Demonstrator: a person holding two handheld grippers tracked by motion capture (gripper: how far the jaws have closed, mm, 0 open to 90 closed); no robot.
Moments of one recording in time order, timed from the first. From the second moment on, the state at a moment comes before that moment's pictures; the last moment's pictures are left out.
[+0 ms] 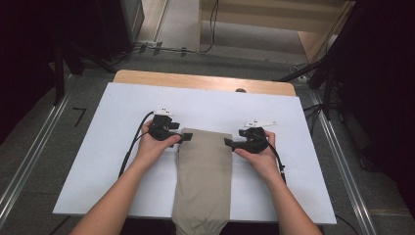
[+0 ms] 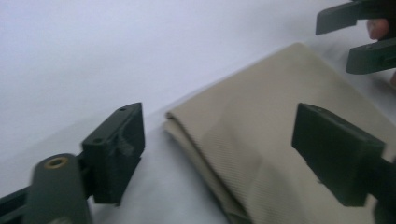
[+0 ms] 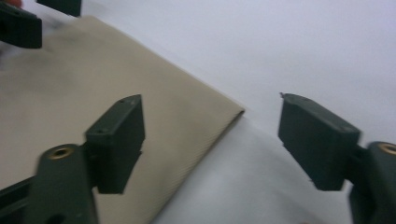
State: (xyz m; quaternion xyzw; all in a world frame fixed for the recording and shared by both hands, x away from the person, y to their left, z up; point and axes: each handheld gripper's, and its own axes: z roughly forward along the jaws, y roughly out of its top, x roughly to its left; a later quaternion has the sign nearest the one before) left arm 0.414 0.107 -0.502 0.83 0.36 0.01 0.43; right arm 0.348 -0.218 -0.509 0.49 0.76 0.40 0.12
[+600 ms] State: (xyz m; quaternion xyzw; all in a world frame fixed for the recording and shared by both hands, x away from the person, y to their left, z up) left arm 0.414 0.099 -0.506 0.85 0.35 0.02 0.39; right arm 0.357 -0.205 -0.519 0.48 0.79 0.37 0.12
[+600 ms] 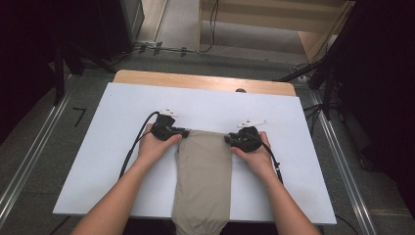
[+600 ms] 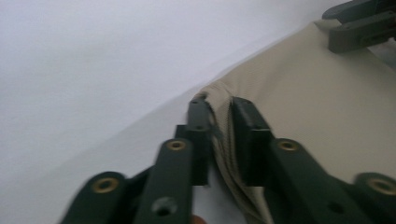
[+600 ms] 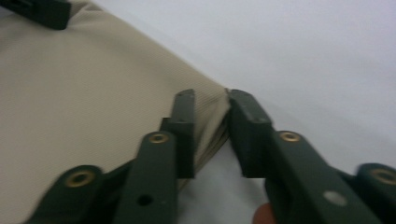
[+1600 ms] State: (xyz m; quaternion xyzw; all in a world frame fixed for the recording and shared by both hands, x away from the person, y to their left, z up) left arm 0.505 0.097 -0.415 0.82 0.32 0.11 0.46; right arm 0.449 -0.210 -0.429 0.47 0.75 0.42 0.20
